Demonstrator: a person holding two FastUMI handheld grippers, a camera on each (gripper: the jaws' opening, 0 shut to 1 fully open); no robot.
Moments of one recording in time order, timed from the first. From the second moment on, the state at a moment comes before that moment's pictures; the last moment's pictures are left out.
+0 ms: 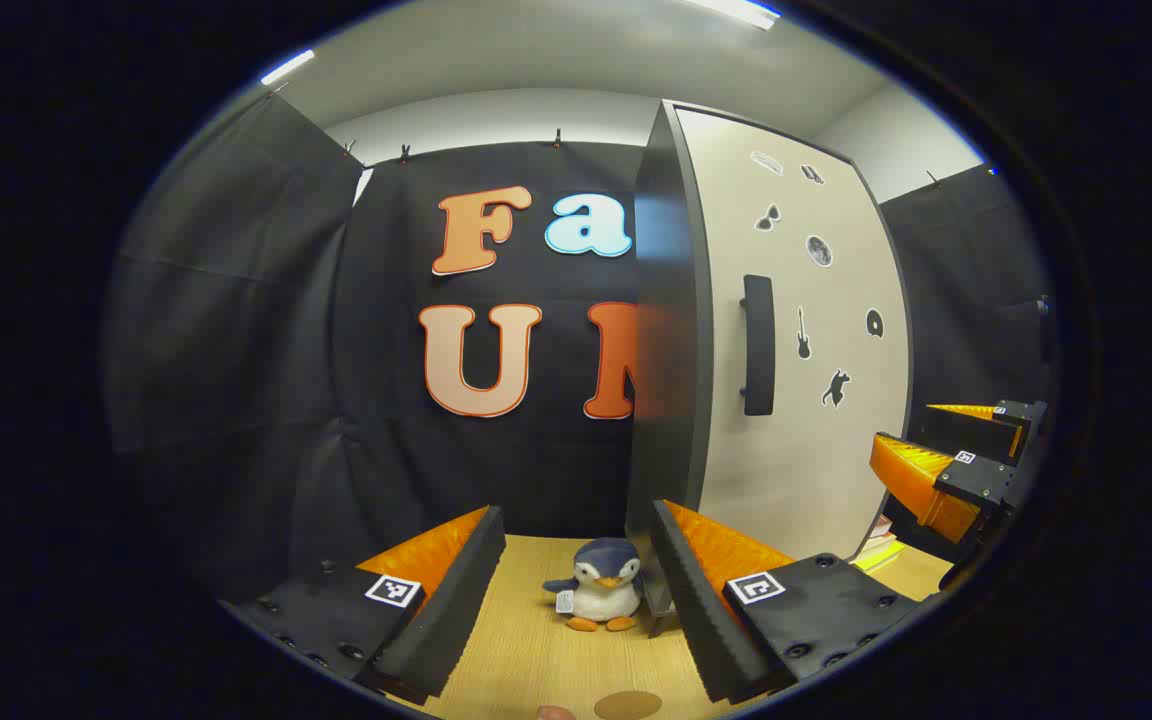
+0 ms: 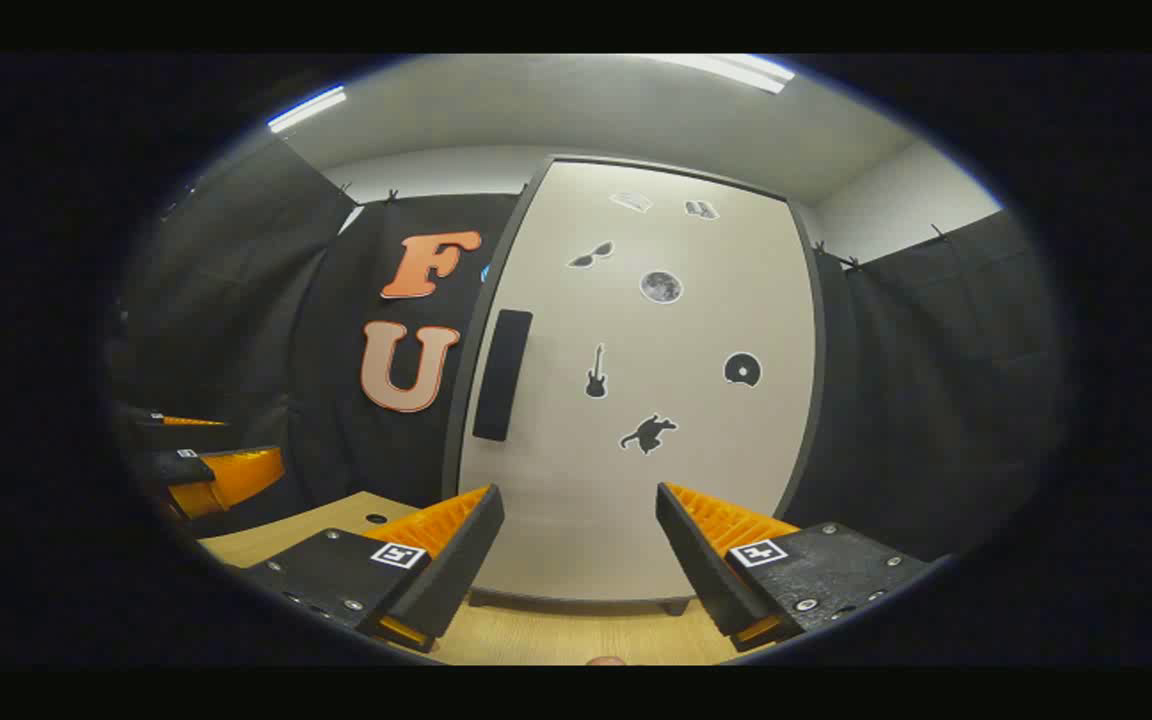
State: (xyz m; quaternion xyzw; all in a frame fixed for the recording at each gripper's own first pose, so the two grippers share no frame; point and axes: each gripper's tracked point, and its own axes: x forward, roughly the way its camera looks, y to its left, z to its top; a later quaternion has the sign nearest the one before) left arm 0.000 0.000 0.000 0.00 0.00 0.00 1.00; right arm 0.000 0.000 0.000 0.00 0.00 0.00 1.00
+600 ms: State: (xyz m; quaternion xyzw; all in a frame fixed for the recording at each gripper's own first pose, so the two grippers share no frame) left arm -0.006 0.010 0.015 0.01 -0.02 -0.01 1.00; right arm -0.009 0.027 0.004 0.01 0.00 0.01 1.00
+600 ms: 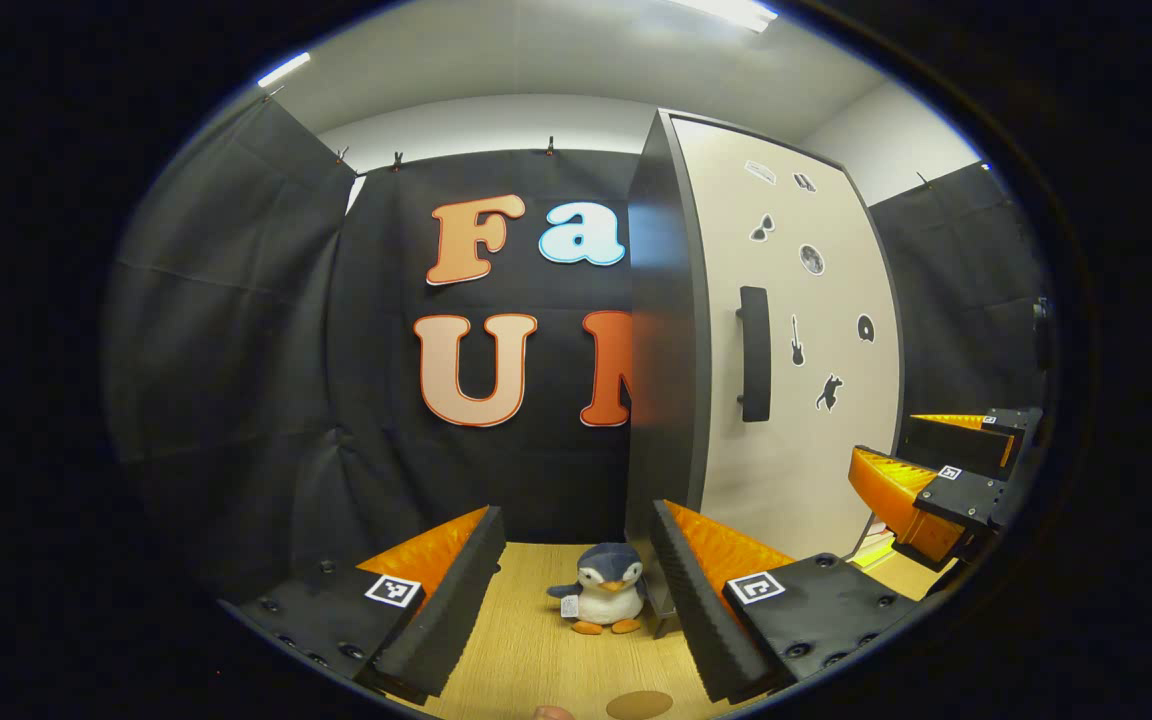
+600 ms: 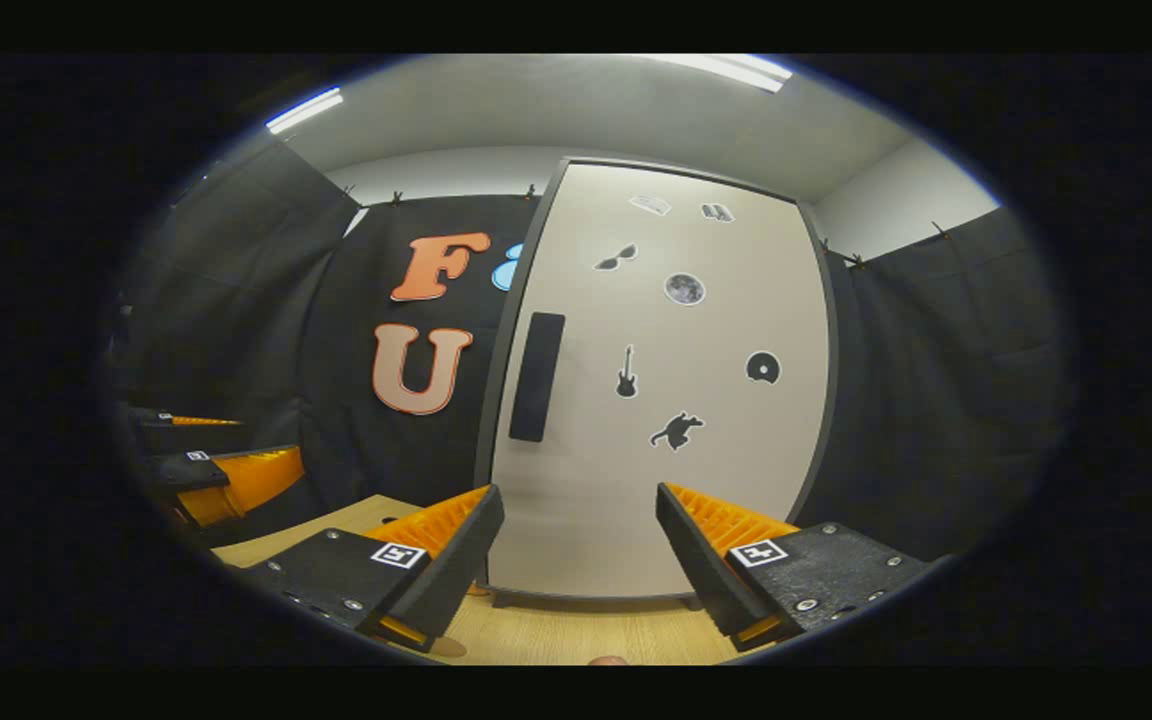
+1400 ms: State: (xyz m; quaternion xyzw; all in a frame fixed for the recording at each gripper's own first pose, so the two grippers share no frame) left arm -0.020 0.056 -0.001 0.00 0.00 0.03 1.00; right arm 0.060 0.075 0.052 0.03 -0.04 0.03 1.00
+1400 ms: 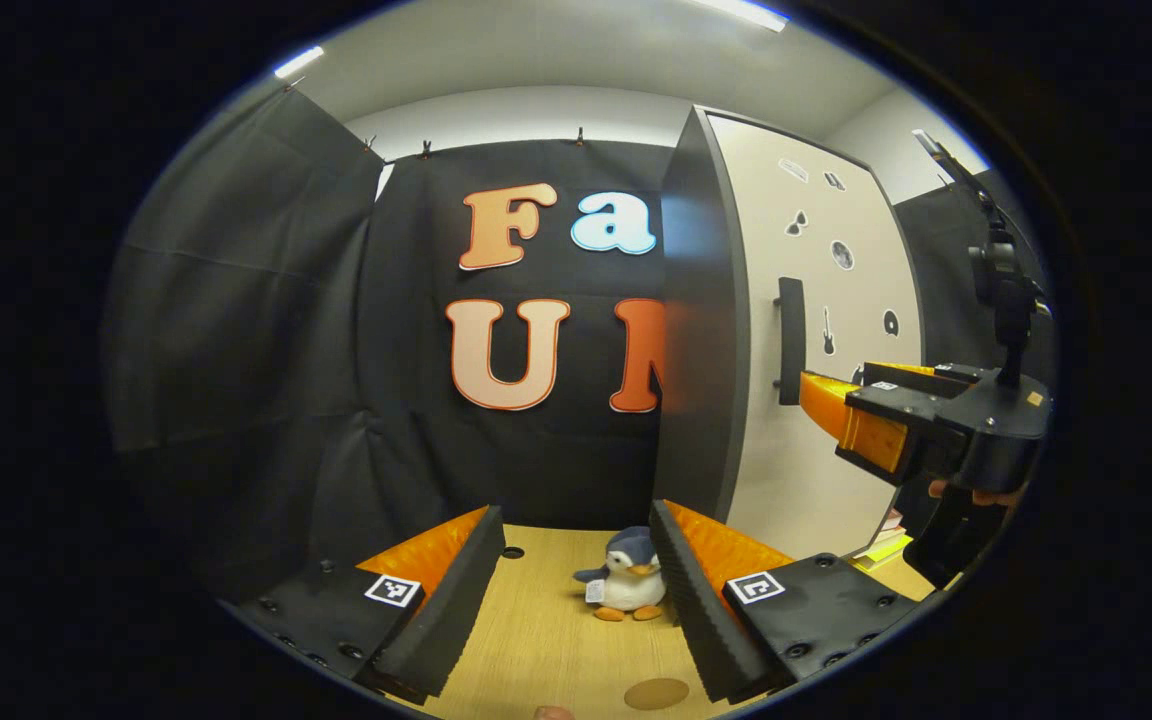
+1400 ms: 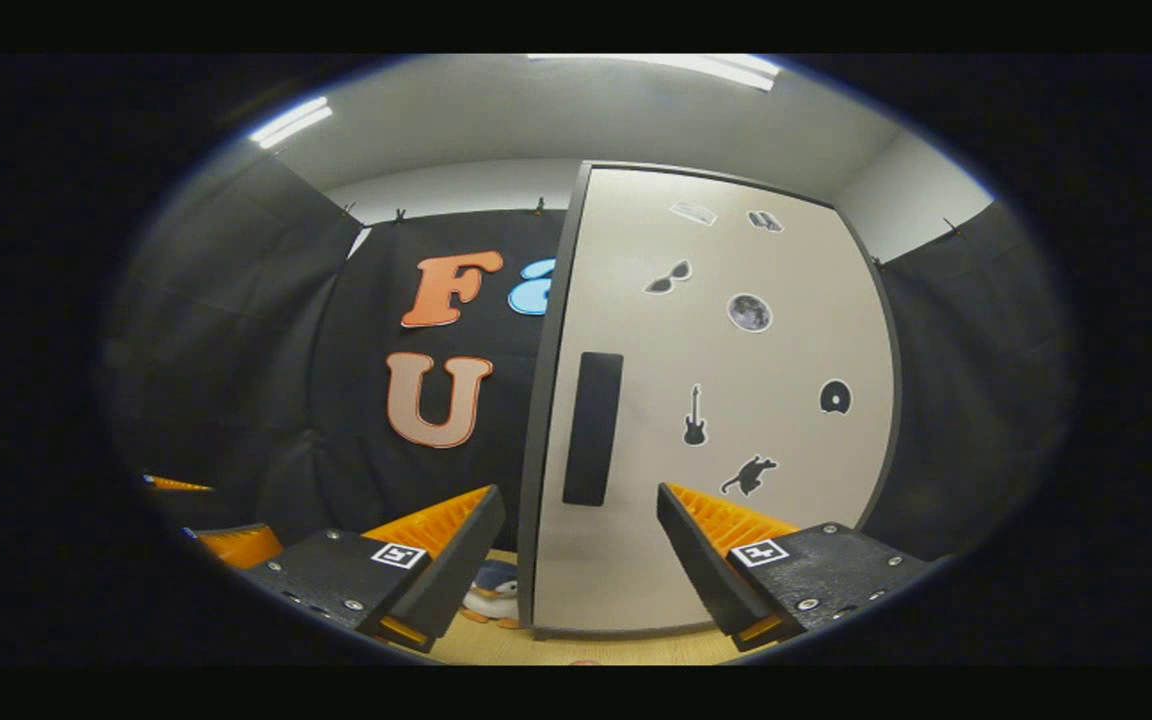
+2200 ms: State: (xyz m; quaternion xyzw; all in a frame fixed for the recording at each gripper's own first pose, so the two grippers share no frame) left arm -0.002 0.094 -0.009 0.01 0.00 0.03 1.00; right arm 0.151 0.074 0.054 0.08 0.00 -0.01 1.00
